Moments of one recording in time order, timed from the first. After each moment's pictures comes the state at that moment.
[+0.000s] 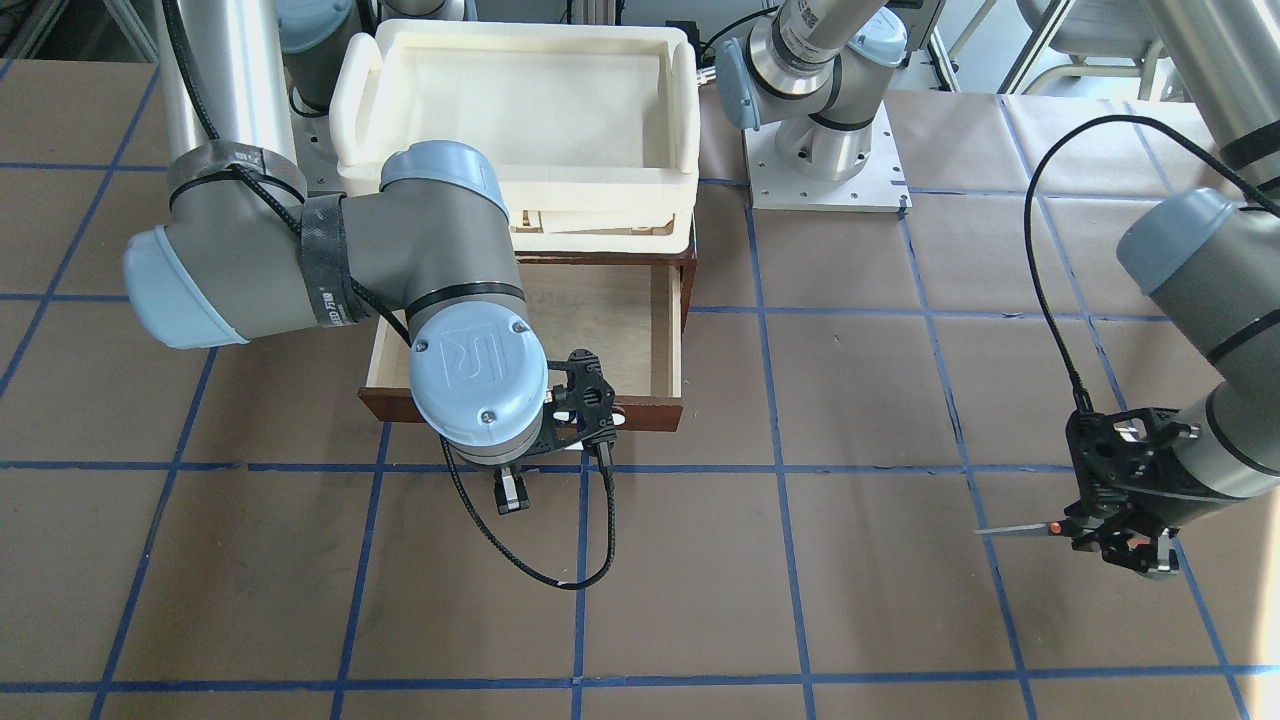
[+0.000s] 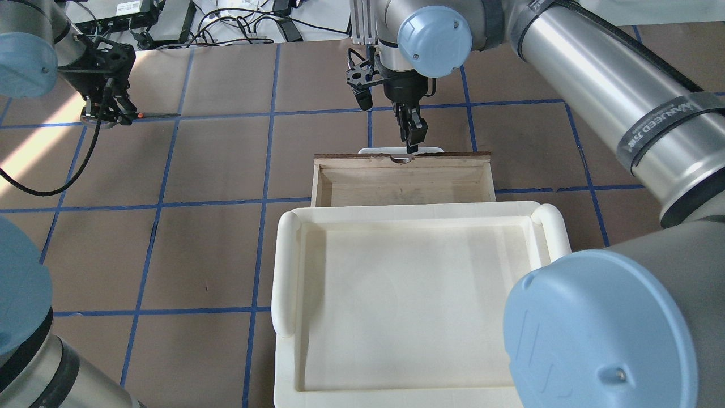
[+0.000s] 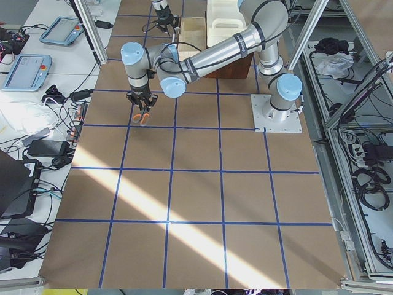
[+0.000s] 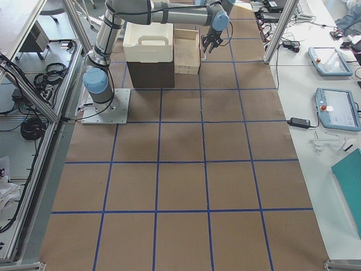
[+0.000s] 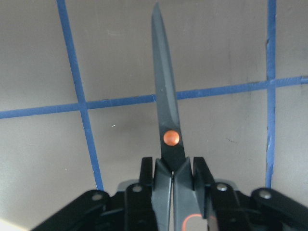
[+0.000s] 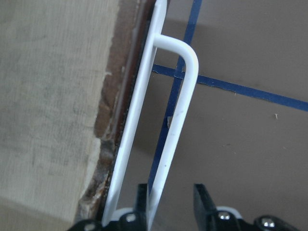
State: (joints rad) left arm -1.24 -2.01 -1.41 -1.26 1.58 1.99; right arm 1.83 -0.98 1.20 -1.54 -1.59 -1.56
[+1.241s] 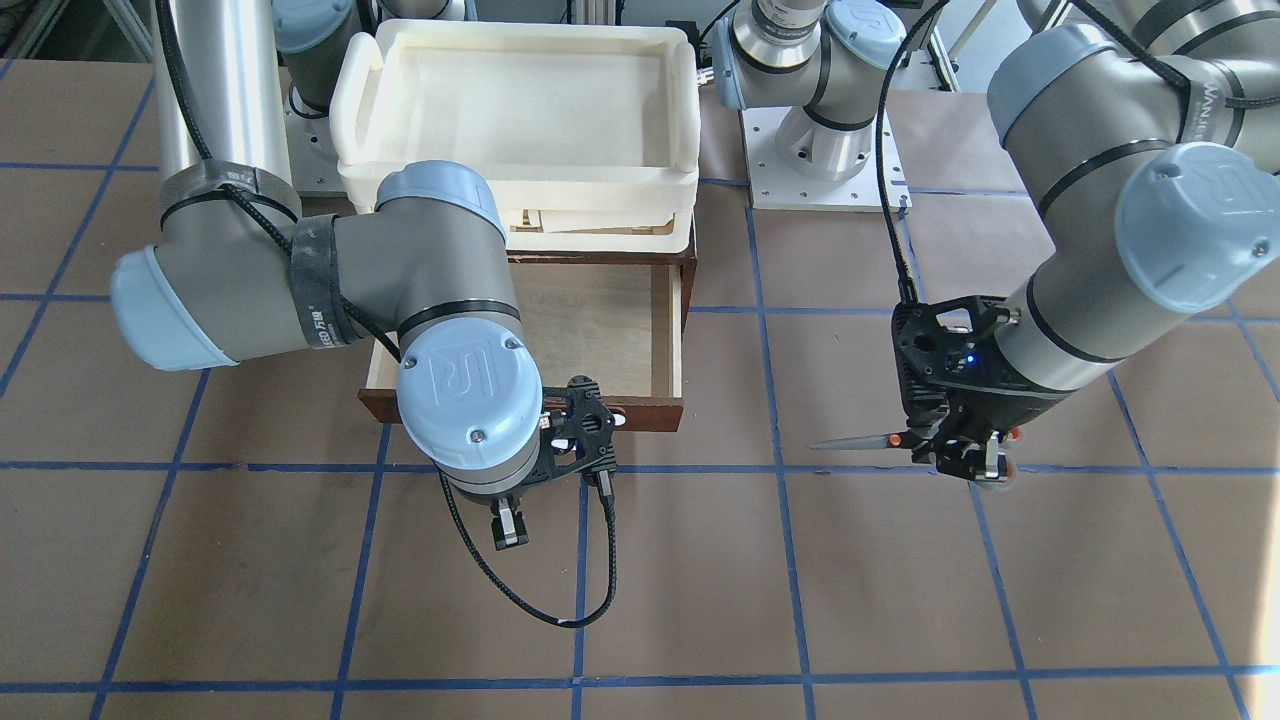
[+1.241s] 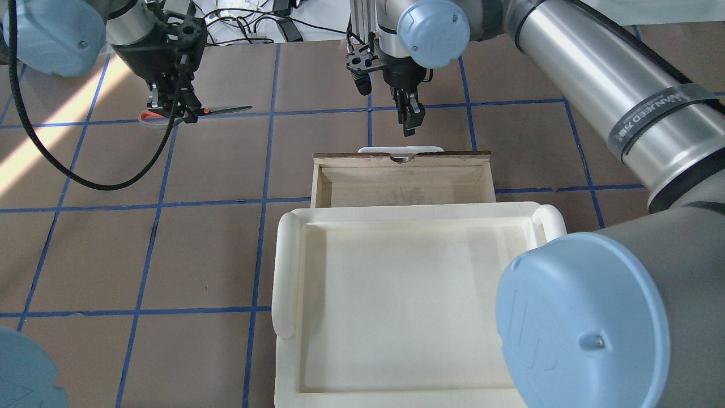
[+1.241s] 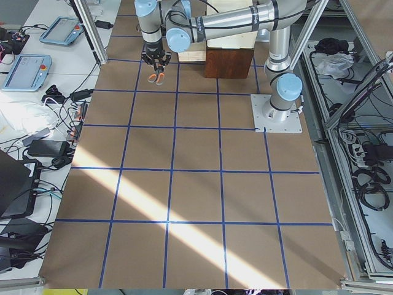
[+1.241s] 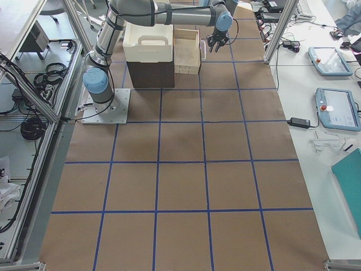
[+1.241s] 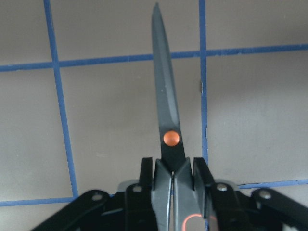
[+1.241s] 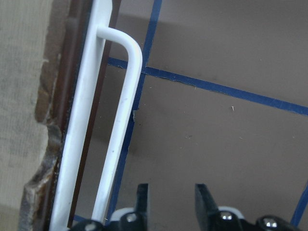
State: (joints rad) left arm -1.47 -1.87 -1.42 -1.47 1.53 1.70; right arm 1.82 -0.96 1.13 -1.58 -1.59 -1.56
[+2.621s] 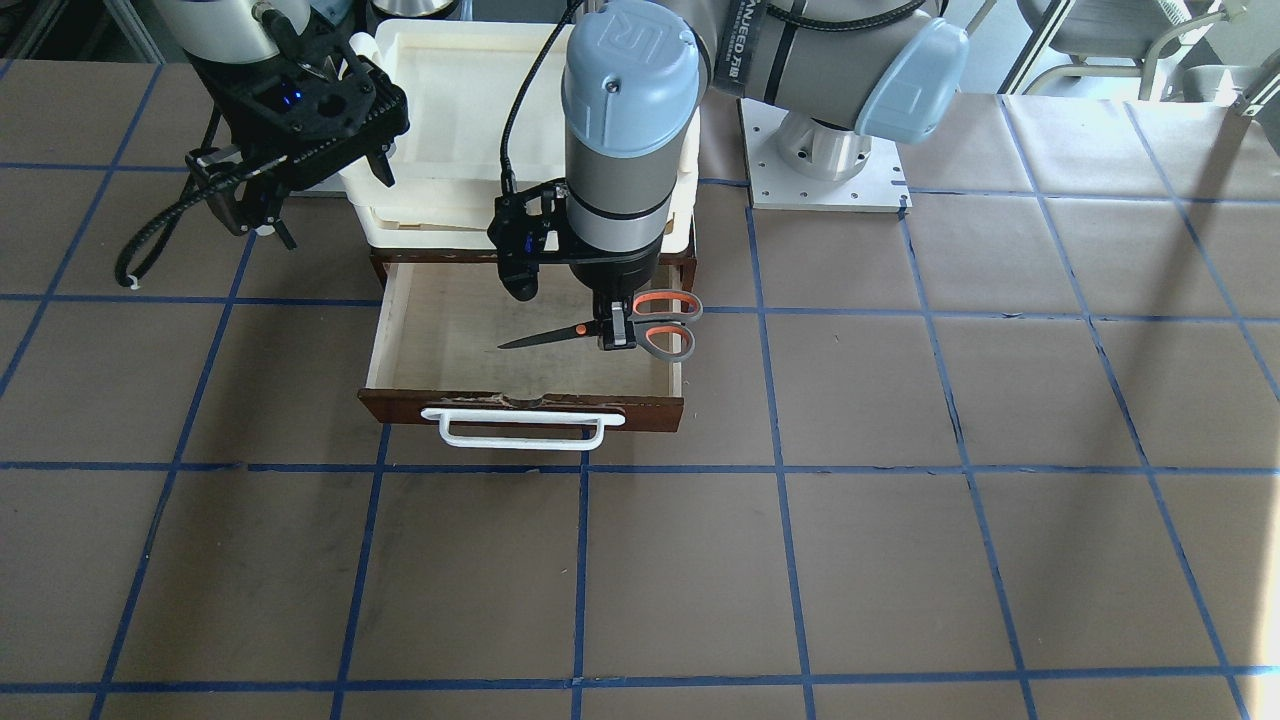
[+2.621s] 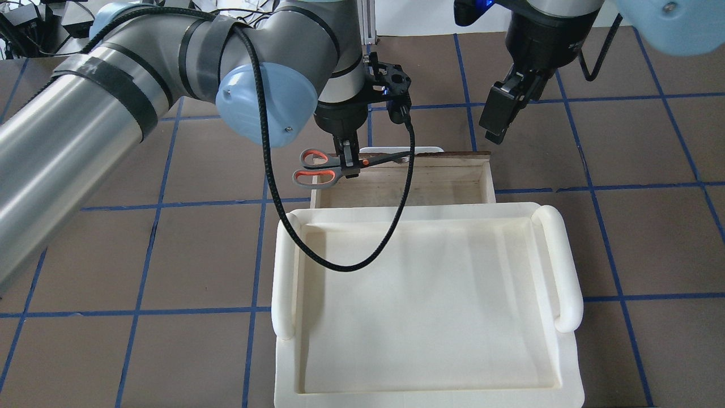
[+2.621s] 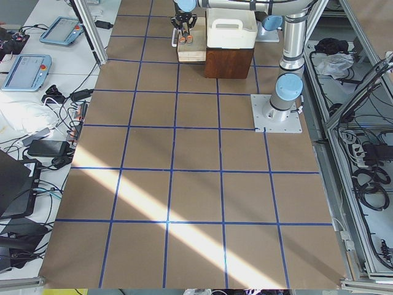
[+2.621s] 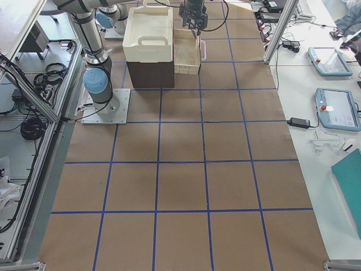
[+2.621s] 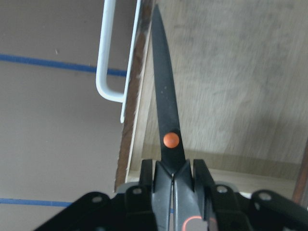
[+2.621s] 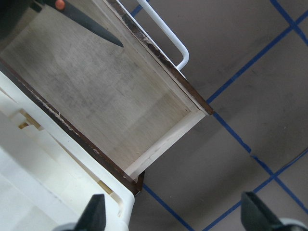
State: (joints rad) left arm -1.96 -1.87 -1.45 -1.47 1.52 1.05; right arm 1.67 -1.54 1.41 -1.39 -1.58 -0.62
